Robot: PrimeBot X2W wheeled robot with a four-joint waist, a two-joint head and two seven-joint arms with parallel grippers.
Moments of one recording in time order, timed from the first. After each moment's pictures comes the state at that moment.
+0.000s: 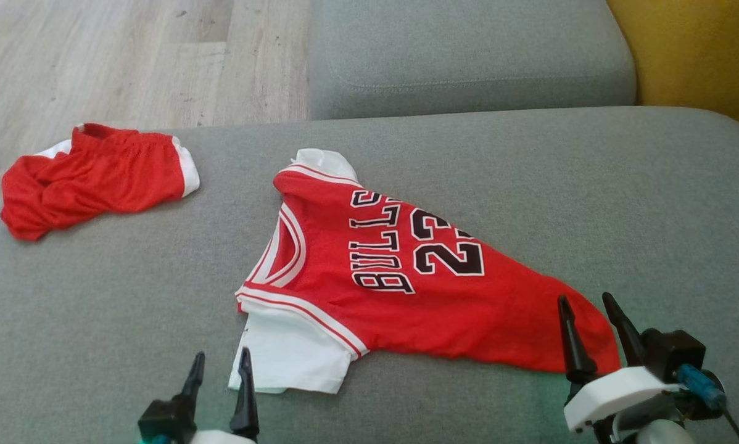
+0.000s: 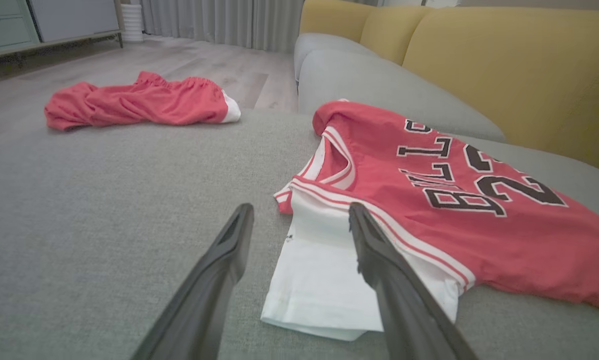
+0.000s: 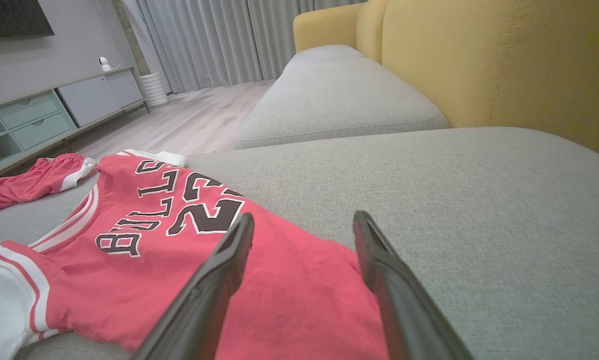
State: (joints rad) left arm 0.05 0.21 -0.46 0.27 -0.52 0.23 -0.22; right arm 0.01 -0.04 0.03 0.35 0.15 0.13 -0.15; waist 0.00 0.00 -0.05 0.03
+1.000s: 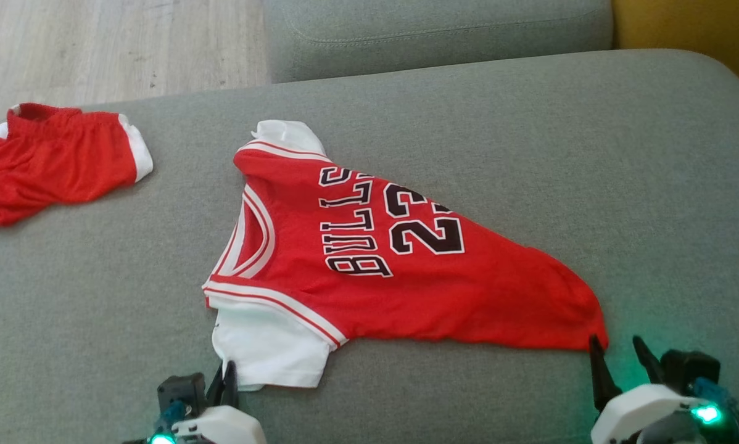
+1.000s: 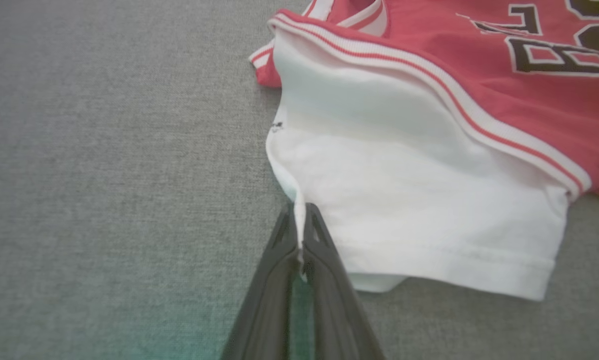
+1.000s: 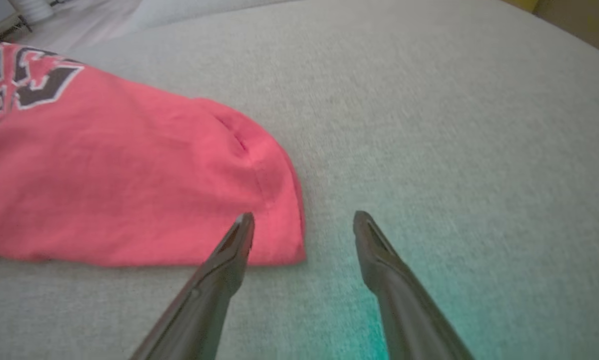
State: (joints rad) left arm -0.09 0.18 -0.50 0.54 -0.57 0.22 -0.06; right arm 0.01 -0.04 -0.10 0.49 0.09 0.13 -0.07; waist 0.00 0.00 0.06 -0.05
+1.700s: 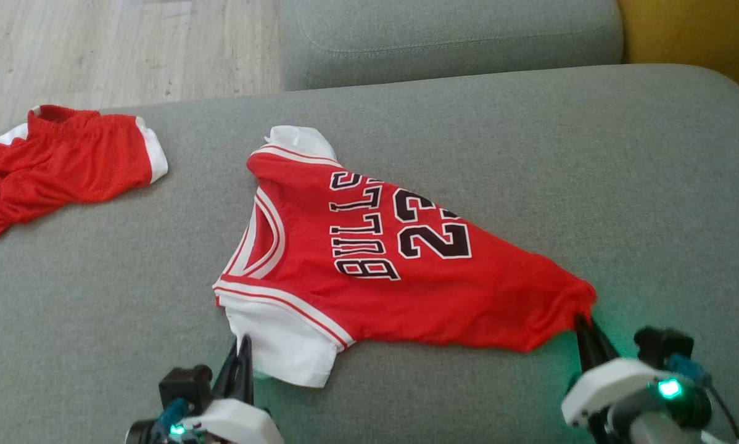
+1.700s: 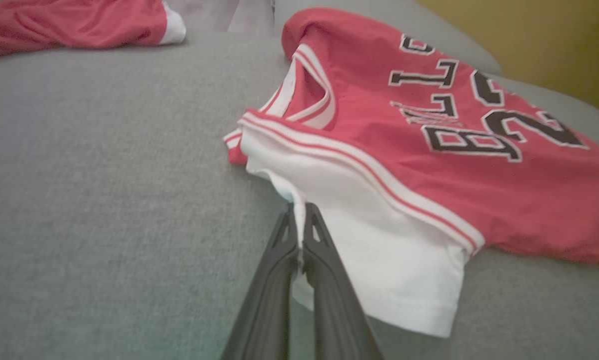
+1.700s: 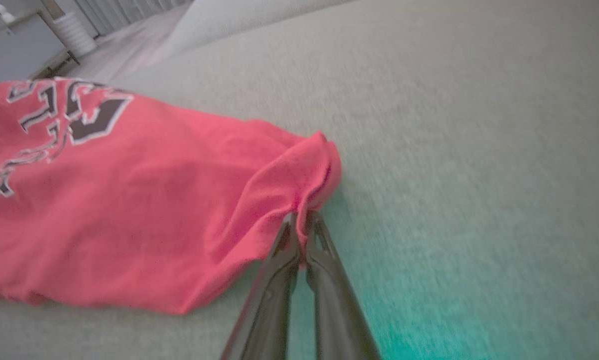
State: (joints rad) left arm -0.07 0.19 -0.52 0.41 -0.58 0.20 -0.13; right arm -0.12 -0.04 0.01 0.67 0.24 0.13 -0.14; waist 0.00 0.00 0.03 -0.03
